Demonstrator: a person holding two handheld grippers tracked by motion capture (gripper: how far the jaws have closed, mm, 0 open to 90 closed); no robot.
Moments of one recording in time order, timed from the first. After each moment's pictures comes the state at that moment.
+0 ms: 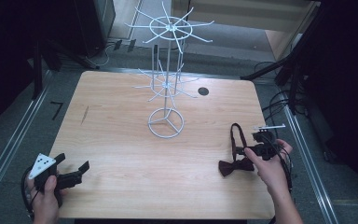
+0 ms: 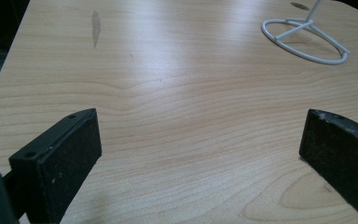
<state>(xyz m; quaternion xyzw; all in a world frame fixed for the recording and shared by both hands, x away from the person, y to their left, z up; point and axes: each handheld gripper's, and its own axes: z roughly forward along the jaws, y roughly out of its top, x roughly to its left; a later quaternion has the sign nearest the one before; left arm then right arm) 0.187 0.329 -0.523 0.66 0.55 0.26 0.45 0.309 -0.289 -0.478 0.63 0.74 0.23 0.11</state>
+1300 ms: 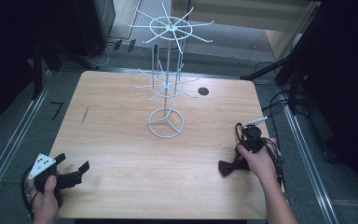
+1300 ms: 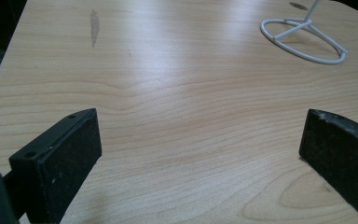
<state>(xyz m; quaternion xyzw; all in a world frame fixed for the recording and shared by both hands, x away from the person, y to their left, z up) 0.187 0.330 -0.523 0.66 0.55 0.25 0.45 0.349 -0.273 -0.508 0.65 0.75 0.12 0.06</state>
